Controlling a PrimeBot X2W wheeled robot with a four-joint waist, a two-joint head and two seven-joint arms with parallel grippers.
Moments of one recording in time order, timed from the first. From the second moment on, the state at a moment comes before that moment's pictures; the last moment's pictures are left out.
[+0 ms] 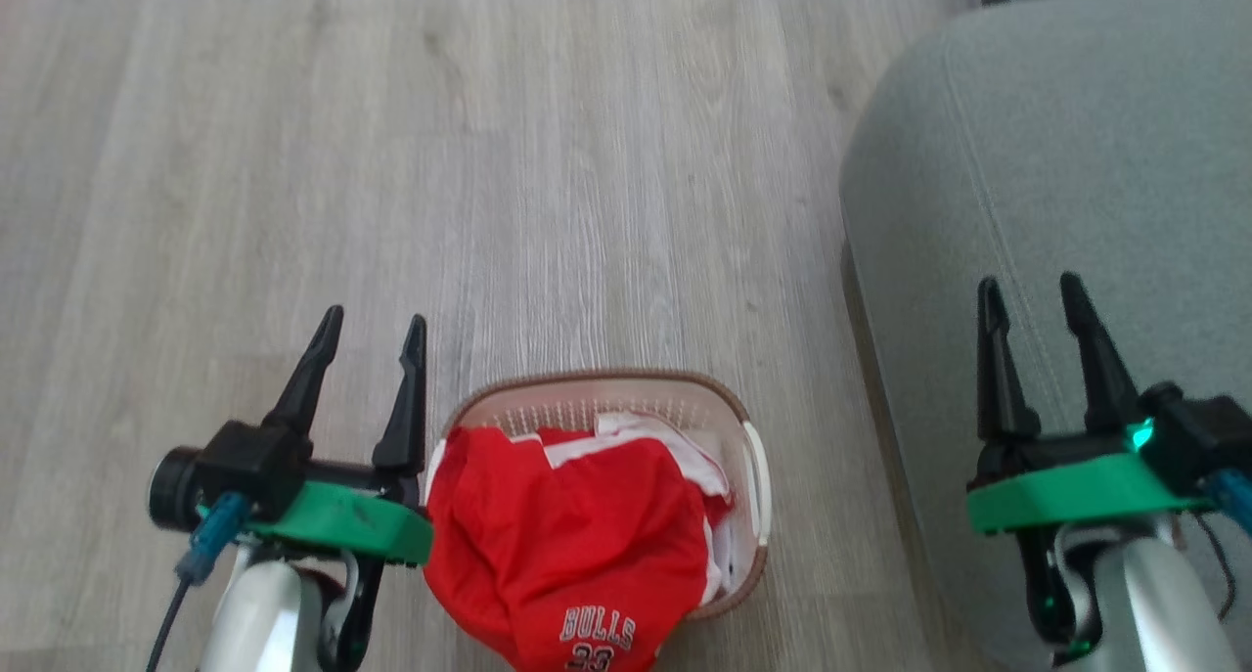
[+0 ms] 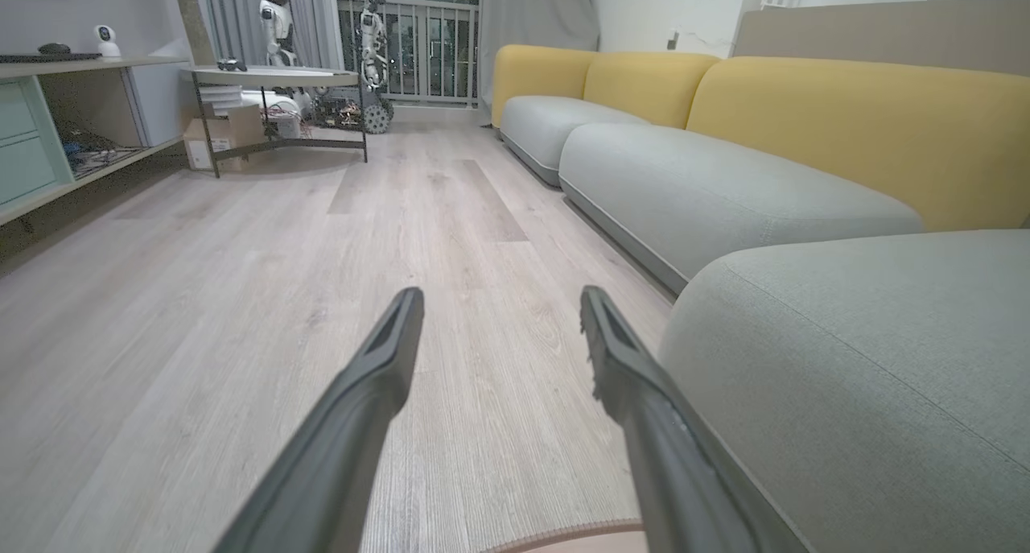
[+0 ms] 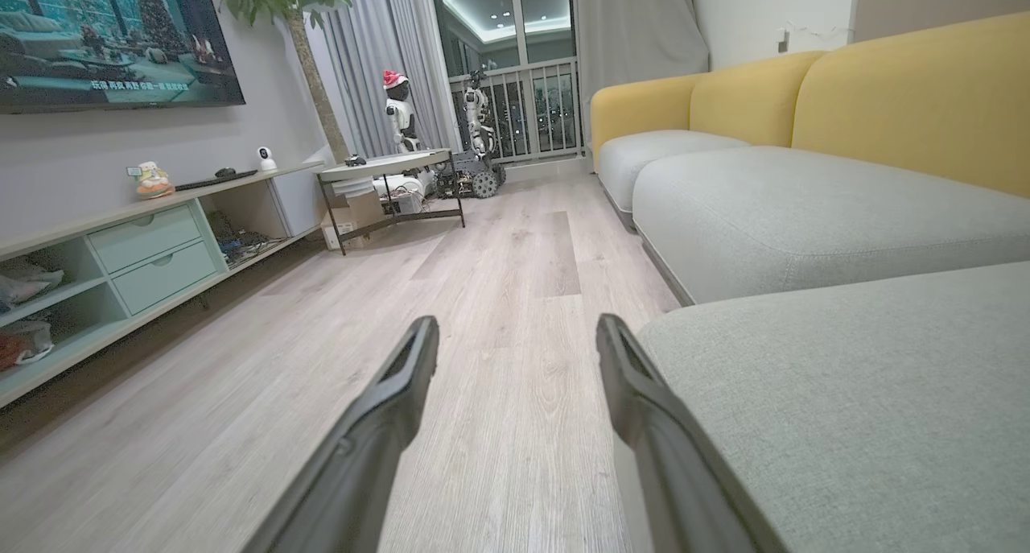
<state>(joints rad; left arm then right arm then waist) -0.10 0.05 -0.11 0.14 -0.12 -0.11 -0.25 -0.07 -0.04 -0.03 0.05 0.22 0.13 -0.25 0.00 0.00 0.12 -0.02</state>
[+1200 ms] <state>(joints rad) -0.54 0.09 -0.23 0.57 -0.17 -0.12 -0.22 -0.42 -0.04 -0.05 -0.12 0.25 0.13 -0.26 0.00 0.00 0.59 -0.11</state>
